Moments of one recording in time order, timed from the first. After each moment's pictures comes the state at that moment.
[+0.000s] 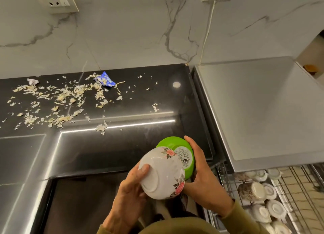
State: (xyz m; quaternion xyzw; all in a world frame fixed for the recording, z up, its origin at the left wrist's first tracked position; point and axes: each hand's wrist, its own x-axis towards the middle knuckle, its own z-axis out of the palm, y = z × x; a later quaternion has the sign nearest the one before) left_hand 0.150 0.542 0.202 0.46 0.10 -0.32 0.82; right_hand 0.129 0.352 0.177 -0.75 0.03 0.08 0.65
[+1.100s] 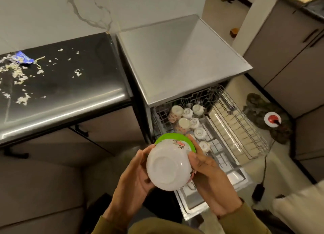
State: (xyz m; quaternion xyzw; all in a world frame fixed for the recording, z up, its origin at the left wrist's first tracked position) left_hand -0.117 0.389 0.188 0.48 0.09 -0.42 0.77; right_hand -0.197 0.223 0.198 -0.41 0.25 -0.02 0.88
